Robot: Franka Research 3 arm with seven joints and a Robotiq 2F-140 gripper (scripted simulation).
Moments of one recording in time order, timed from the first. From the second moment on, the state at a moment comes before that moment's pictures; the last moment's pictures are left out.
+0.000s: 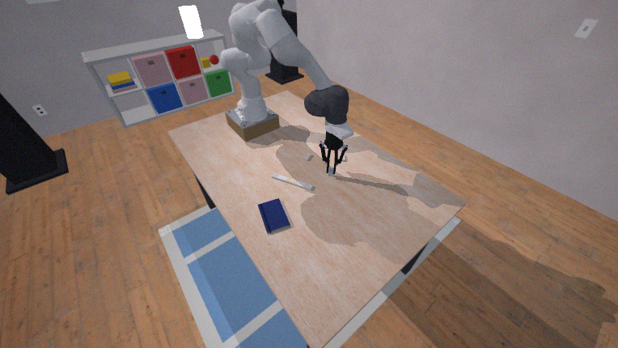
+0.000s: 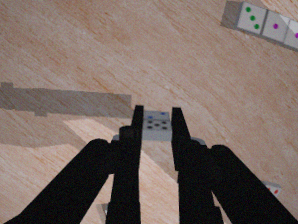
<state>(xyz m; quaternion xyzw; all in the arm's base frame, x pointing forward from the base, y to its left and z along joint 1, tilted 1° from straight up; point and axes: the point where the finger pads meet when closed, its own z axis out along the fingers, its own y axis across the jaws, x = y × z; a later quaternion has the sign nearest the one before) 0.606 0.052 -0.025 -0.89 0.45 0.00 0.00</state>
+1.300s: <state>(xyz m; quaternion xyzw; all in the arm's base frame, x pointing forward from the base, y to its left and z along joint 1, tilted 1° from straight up) 0.607 0.052 -0.012 -0.89 0.46 0.00 0.00</state>
